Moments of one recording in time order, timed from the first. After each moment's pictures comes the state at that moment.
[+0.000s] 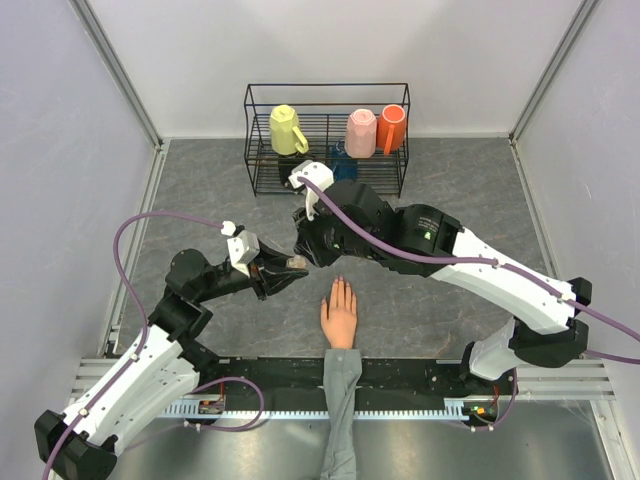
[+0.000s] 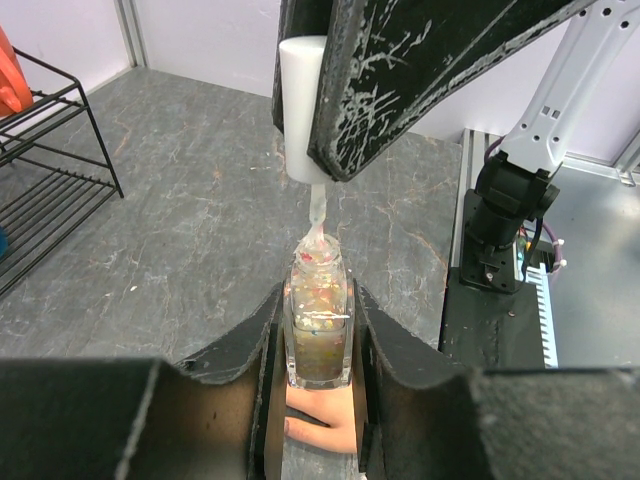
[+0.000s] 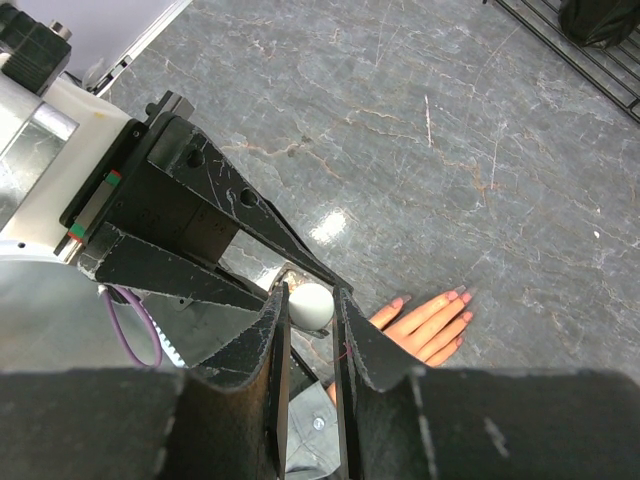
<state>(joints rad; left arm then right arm) -0.54 0.62 0.50 0.22 0.72 -0.13 1.18 1.52 1.87 -0.91 0.19 0.35</state>
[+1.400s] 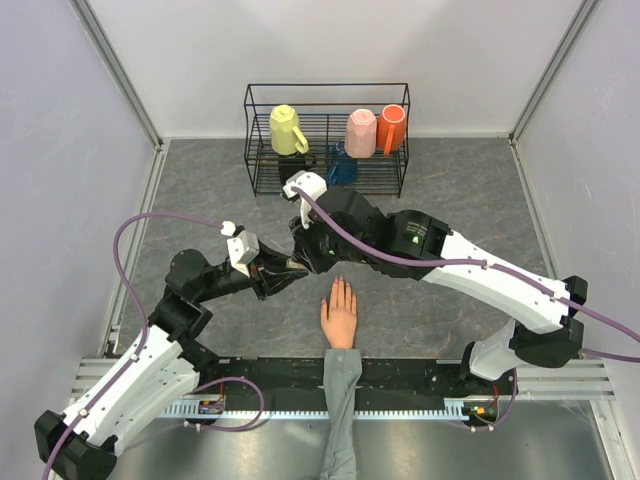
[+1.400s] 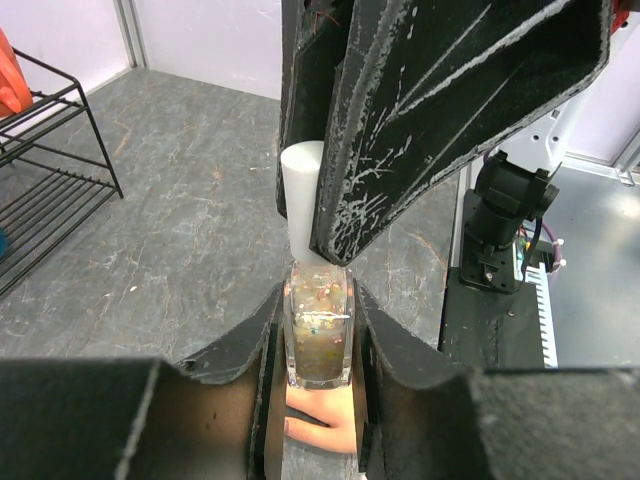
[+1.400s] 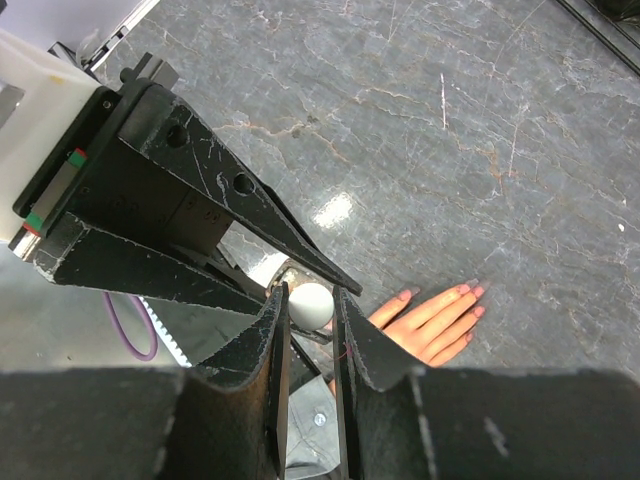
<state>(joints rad) -0.54 0.62 0.50 0.22 0.72 -0.13 1.18 1.52 1.79 -0.87 0.16 0.35</state>
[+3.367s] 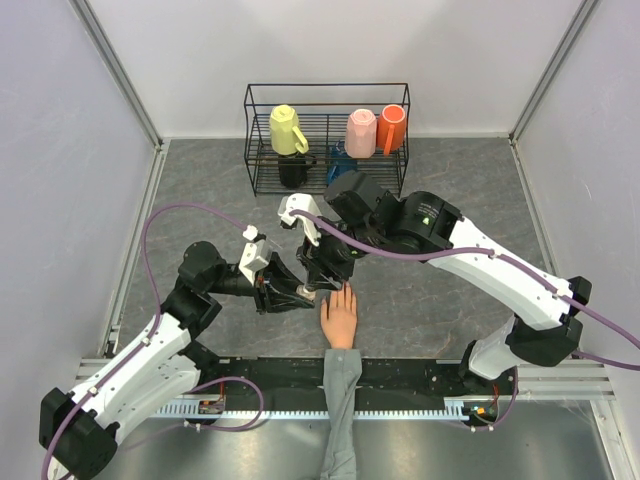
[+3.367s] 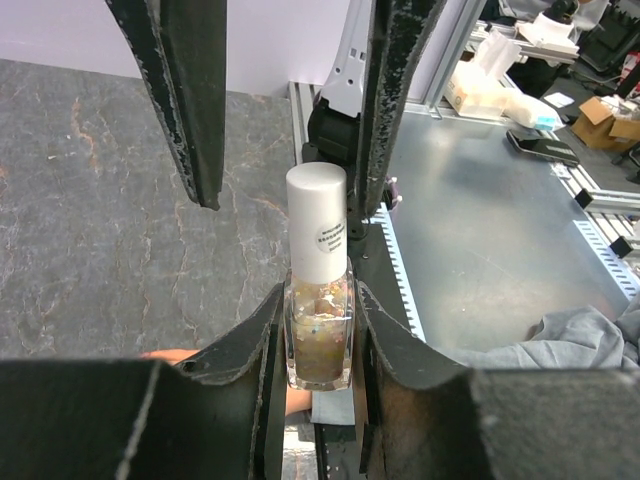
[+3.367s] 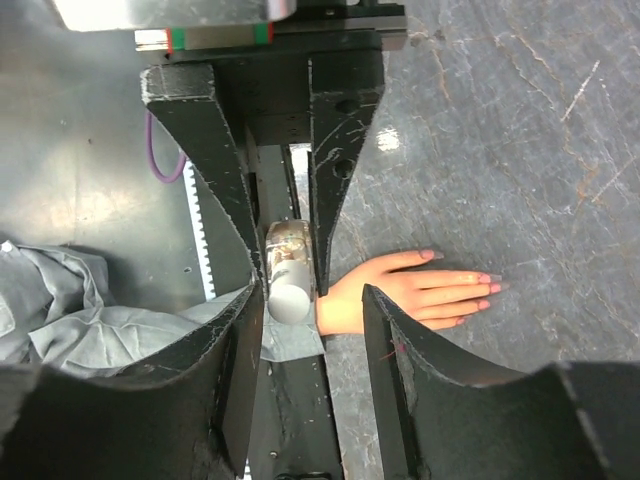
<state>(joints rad) -0.56 0.74 0.50 0.31 1.11 -0.24 1.07 1.53 1.86 -1.08 -0.35 -0.07</state>
